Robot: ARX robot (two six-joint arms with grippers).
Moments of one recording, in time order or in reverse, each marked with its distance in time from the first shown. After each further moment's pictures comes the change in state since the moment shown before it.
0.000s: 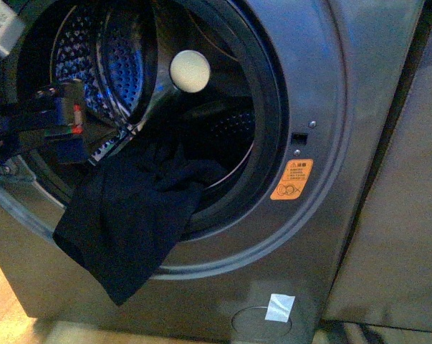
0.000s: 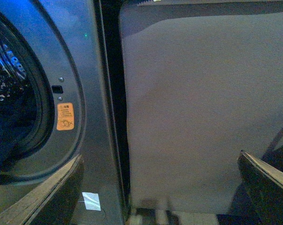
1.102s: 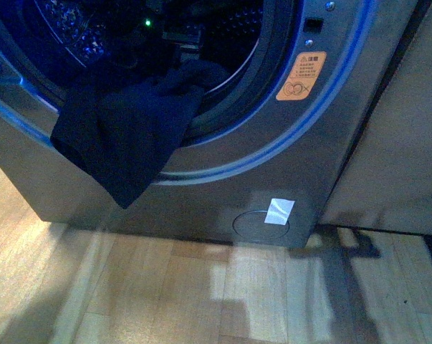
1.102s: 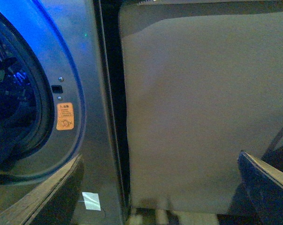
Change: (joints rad) left arm -0.089 1.007 1.391 -0.671 -0.148 0.182; right arm 0.000 0.000 0.000 0.000 0.000 0.000
